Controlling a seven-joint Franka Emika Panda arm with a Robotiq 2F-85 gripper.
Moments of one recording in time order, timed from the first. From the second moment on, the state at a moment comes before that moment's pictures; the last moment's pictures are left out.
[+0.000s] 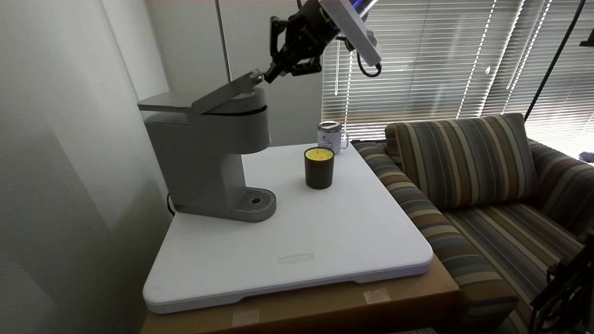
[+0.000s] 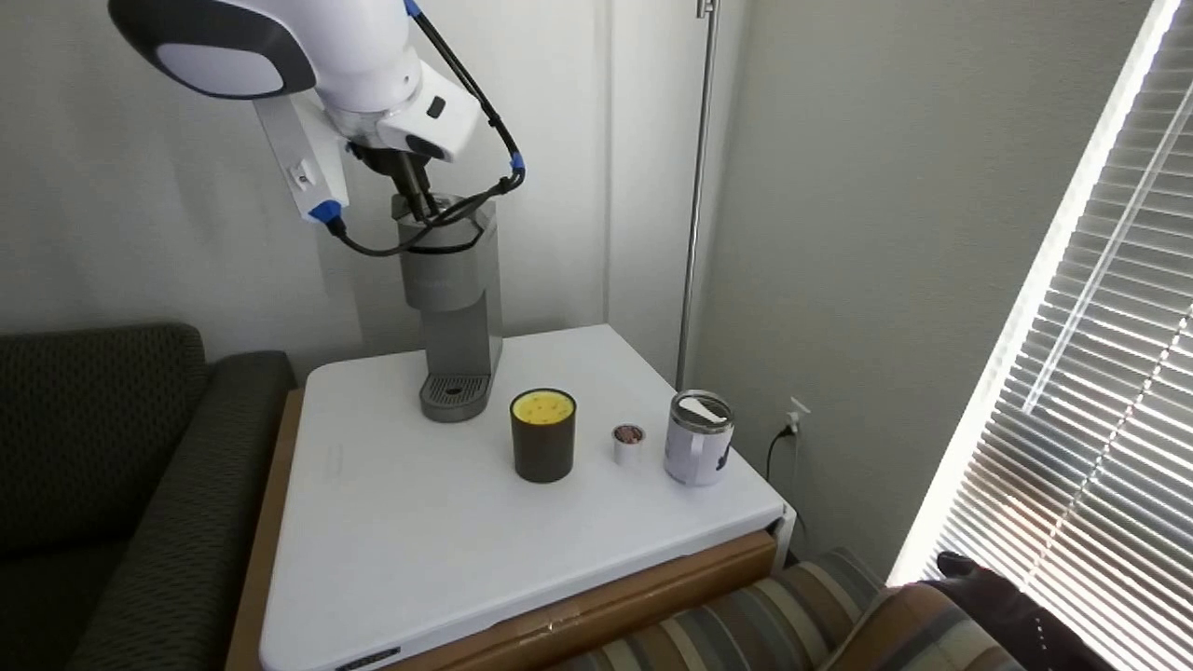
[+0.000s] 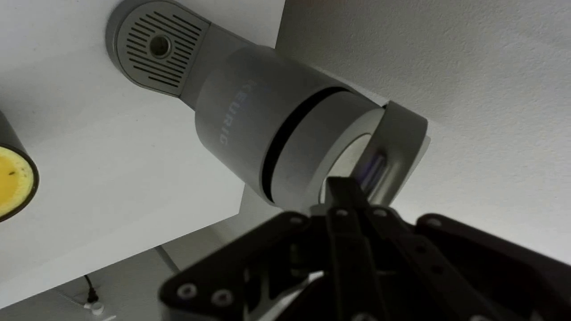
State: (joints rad) arm 0.01 0.36 0.23 -1.91 1.13 2.82 -0.38
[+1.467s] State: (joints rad) arm 0.03 0.36 0.23 -1.85 1.12 2.82 -0.39
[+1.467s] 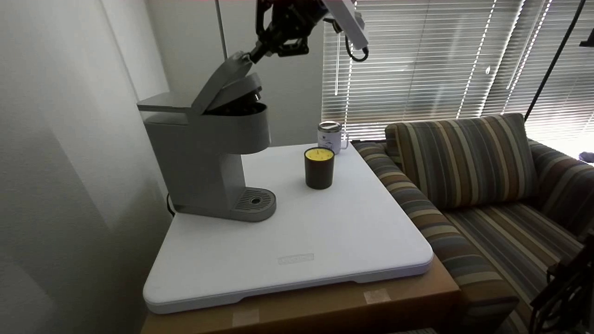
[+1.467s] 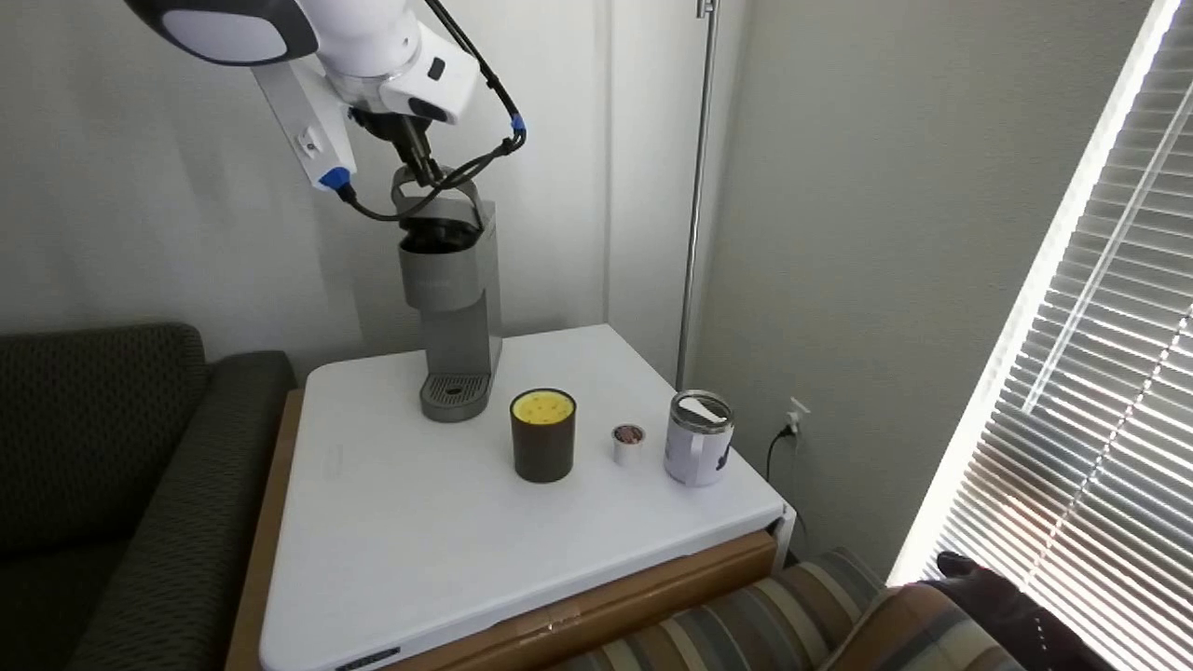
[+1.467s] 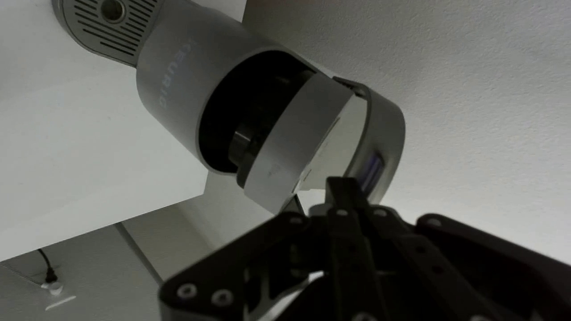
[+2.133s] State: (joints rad) arm 0.03 0.39 0.23 -1.78 1.09 2.82 -0.39
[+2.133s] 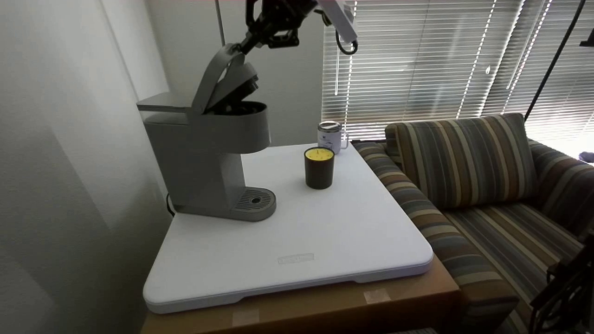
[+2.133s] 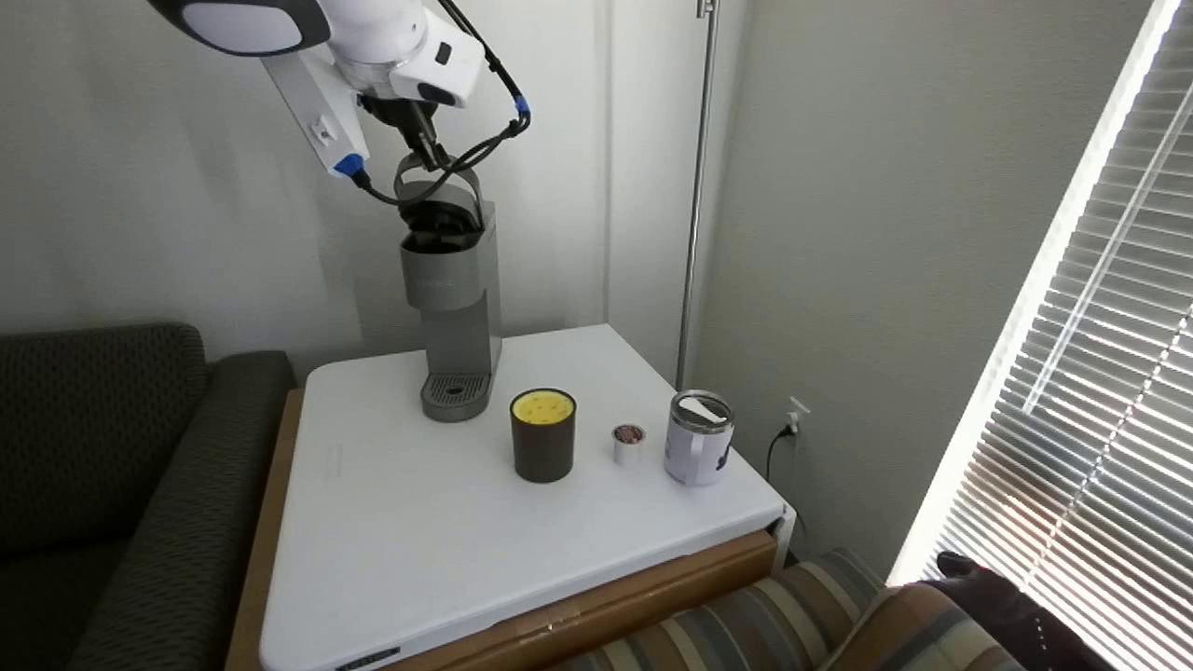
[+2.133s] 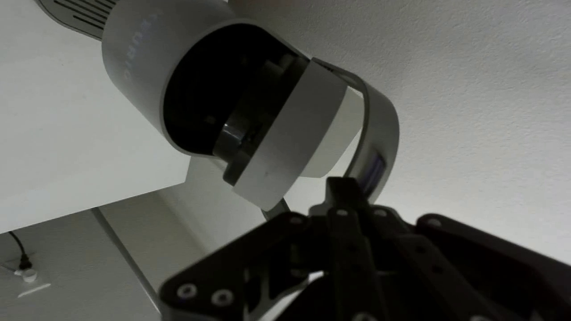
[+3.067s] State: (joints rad) arm 0.04 0.44 0.23 -1.70 1.05 2.81 -0.39
